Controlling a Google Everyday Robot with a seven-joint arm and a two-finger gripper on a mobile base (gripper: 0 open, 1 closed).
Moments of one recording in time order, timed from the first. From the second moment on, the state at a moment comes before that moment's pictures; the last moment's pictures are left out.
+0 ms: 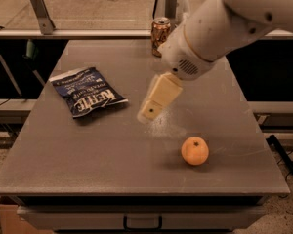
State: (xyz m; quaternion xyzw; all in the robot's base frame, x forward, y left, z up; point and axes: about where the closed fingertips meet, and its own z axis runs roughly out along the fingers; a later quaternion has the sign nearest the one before) arm 0.497 -0.024 0.942 -0.60 0.73 0.09 0.30
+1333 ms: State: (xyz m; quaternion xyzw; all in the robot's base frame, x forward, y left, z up) arm 0.535 0.076 0.931 -0.57 0.72 0.14 0.37
